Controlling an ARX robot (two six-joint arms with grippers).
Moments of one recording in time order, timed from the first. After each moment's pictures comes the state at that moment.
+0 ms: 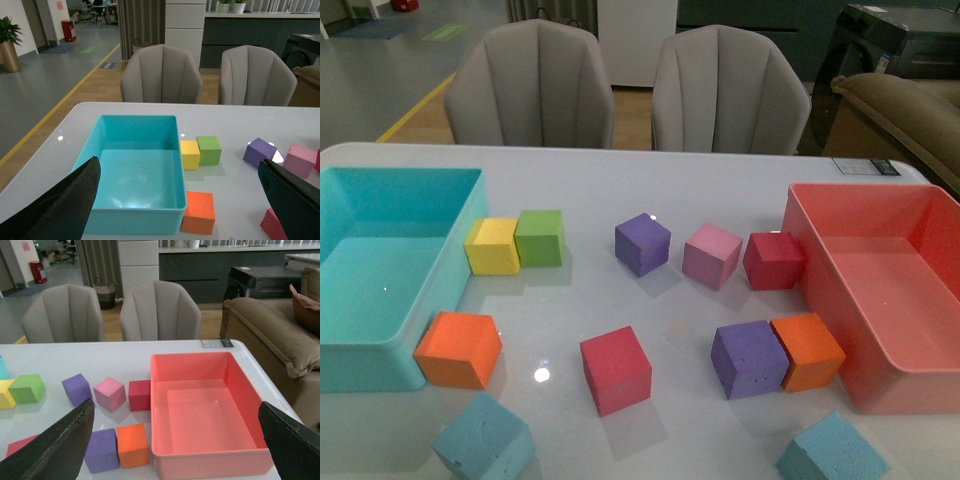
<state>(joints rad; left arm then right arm) 0.00 0.01 0.01 0.00 0.00 -0.01 0.00 0.01 0.02 0.00 0.00 0.00</state>
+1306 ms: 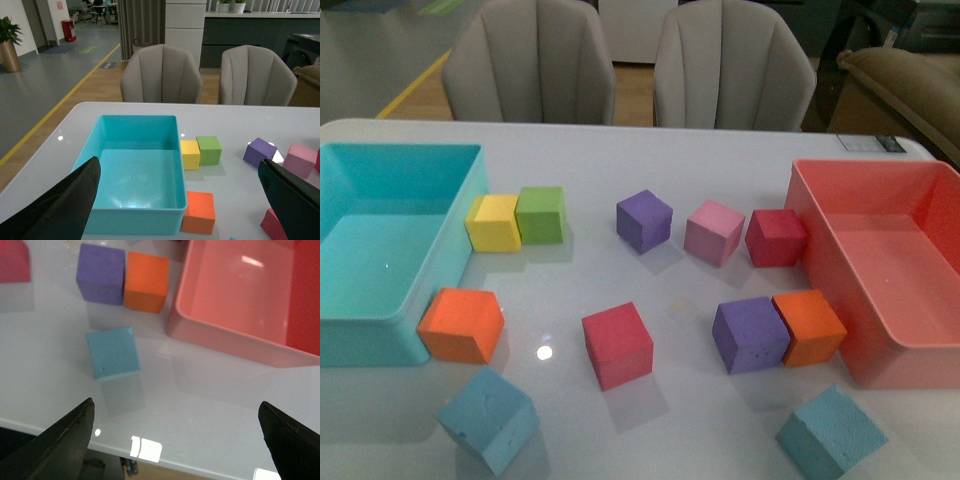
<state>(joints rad) 0.00 0.01 0.01 0.00 0.00 -0.01 0.13 1.21 0.40 -0.09 0.03 -0.31</state>
